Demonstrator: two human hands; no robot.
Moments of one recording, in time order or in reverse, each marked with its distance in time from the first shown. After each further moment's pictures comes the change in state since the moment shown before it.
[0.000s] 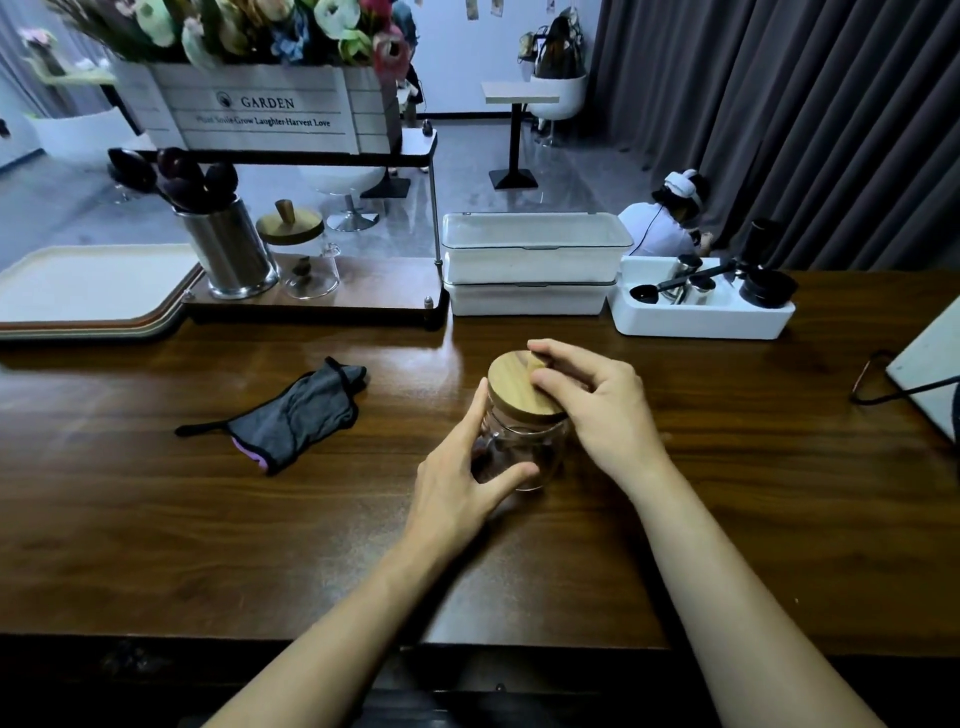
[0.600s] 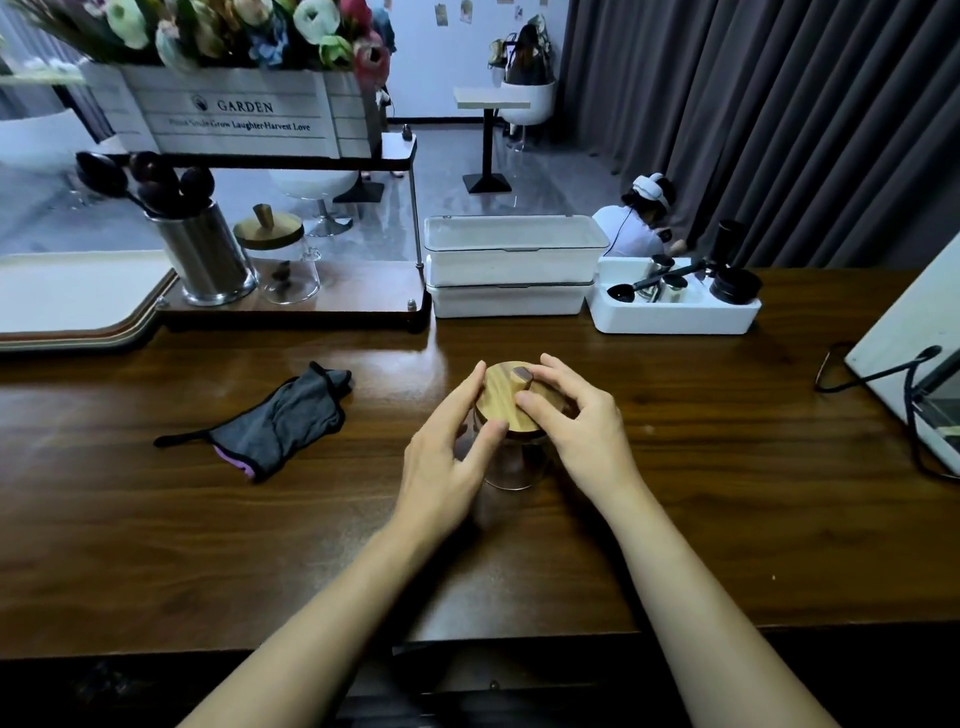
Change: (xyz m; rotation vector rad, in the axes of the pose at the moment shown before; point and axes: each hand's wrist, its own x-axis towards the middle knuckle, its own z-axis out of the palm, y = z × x) left_hand 0.011 0.007 -0.008 -0.170 0.080 0.075; right_hand -0.025 0.008 0.009 -0.102 0.066 0.067
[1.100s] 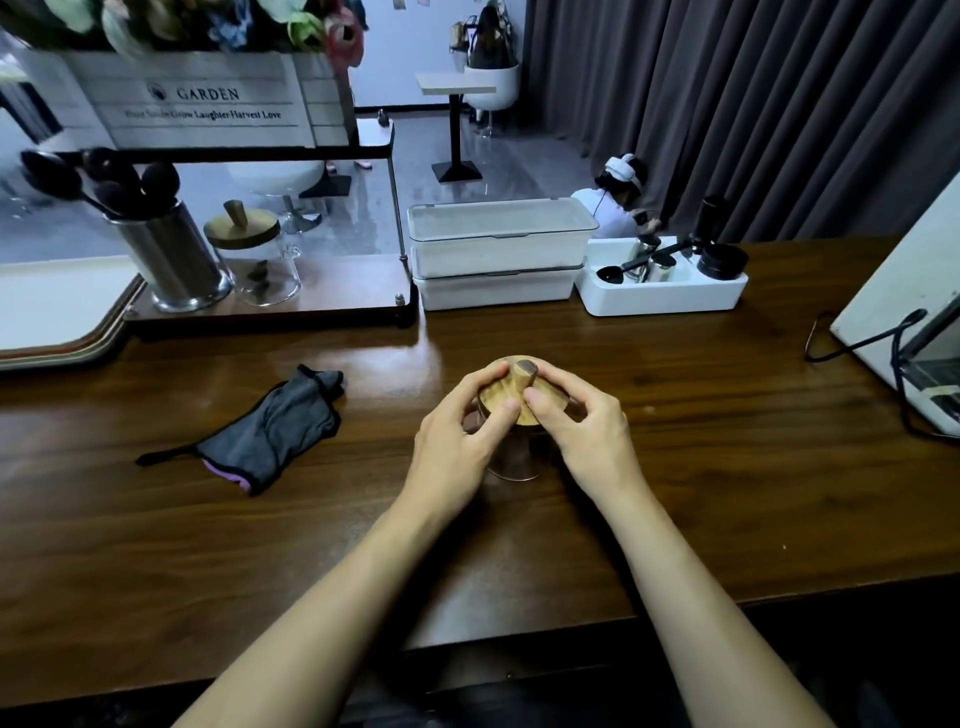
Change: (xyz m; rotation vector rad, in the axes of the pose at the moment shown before) left_hand 0.017 0.011 -0.005 -0.126 -0.116 -0.087; right_hand -0.016 0.004 0.013 0.069 0.076 0.004
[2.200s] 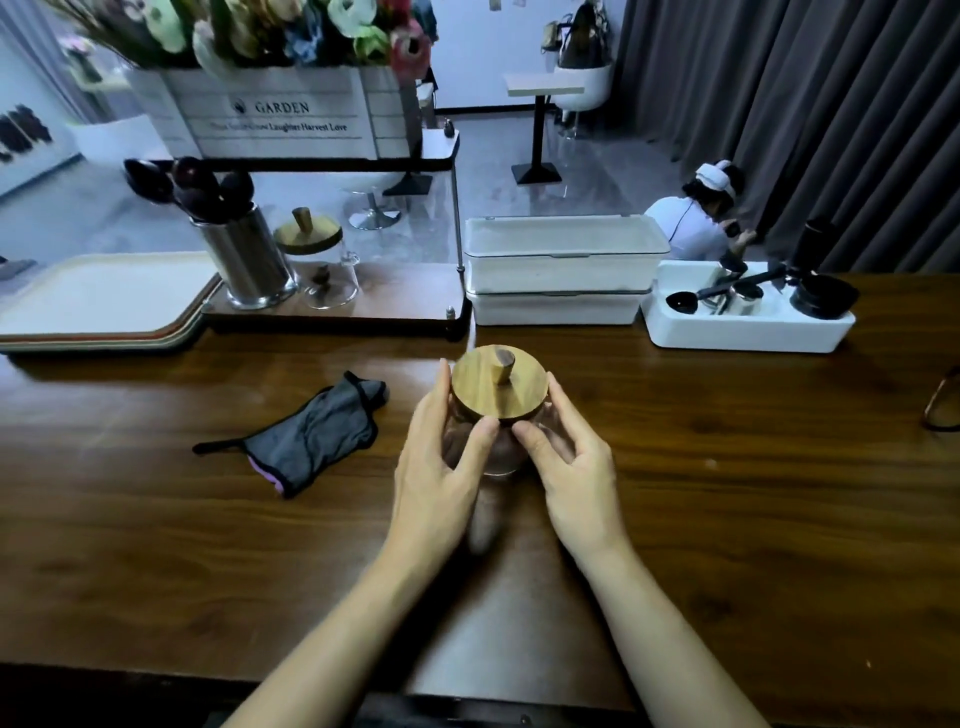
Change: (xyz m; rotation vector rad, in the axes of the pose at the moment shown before) left_hand -0.003 -0.011 -0.019 0.067 0.327 0.044; right_hand 0.017 0.017 0.050 0.372 -0.055 0.046
